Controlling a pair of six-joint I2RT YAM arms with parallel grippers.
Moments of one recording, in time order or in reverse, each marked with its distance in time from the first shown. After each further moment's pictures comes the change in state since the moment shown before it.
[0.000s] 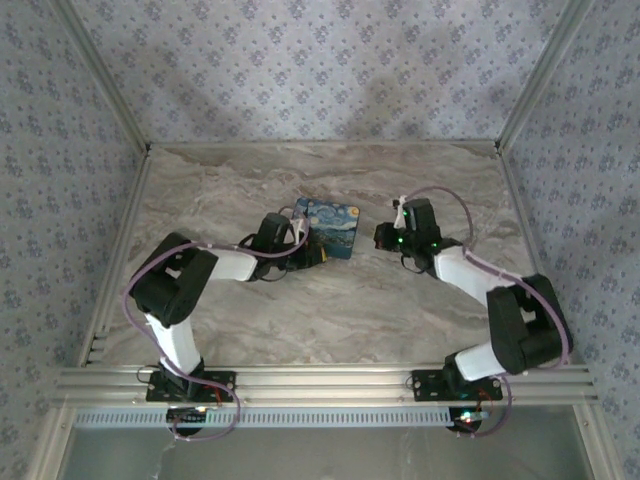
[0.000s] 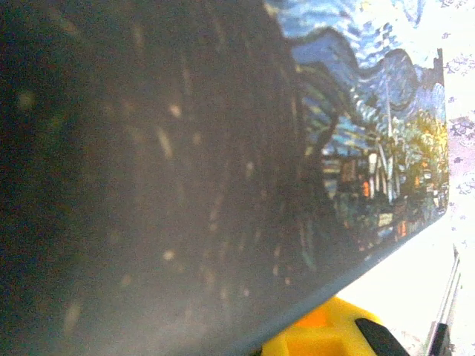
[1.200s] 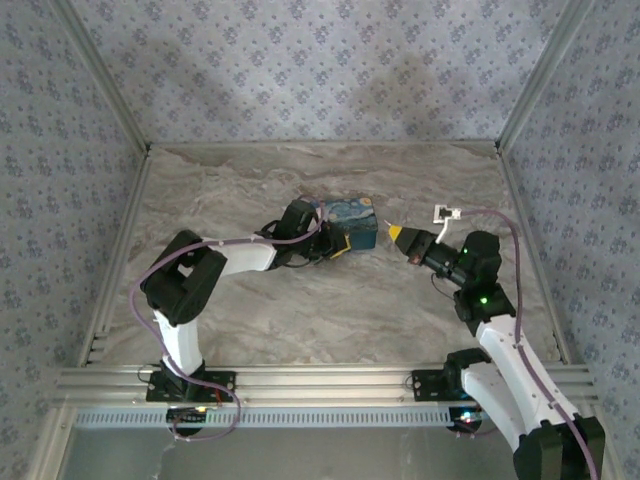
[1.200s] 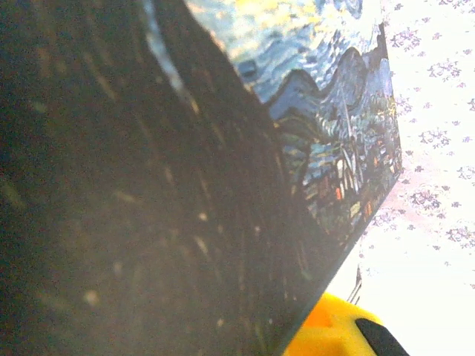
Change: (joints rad) left arm -0.107 0.053 0.221 -0.089 -0.018 -0.332; right arm -0.139 -0.658 -0.223 0.158 -0.413 0.324
